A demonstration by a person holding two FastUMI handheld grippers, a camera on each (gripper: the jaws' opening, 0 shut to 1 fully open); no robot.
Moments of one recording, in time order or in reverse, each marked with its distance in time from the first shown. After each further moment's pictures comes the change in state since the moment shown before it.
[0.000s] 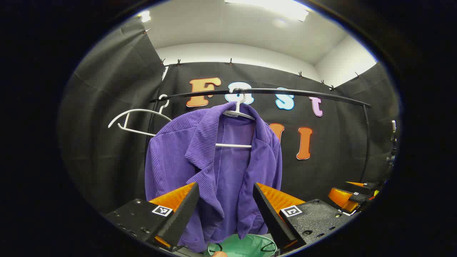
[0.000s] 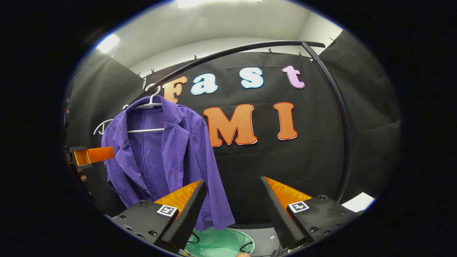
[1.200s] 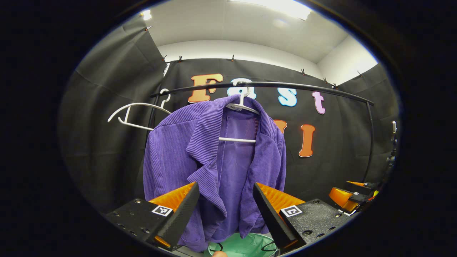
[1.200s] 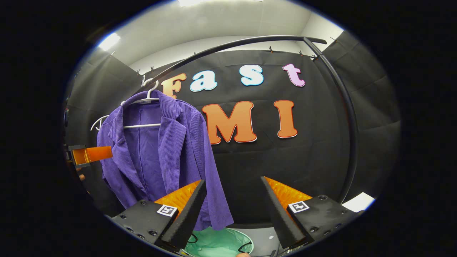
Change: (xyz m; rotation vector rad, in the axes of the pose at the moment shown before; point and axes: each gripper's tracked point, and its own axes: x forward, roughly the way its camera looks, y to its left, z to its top) left arm 0.005 0.002 -0.013 -0.002 0.027 0.002; right arm 0.012 -0.004 -0.009 -0.004 0.010 -0.020
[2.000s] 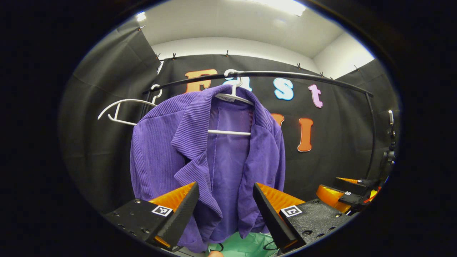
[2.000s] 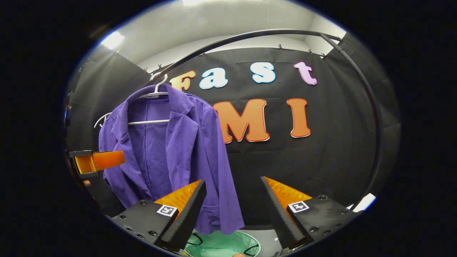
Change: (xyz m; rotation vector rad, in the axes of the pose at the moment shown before) left arm 0.028 -0.010 -0.023 0.038 0.038 -0.002; right arm 0.042 0.056 -0.011 -0.009 0.013 0.107
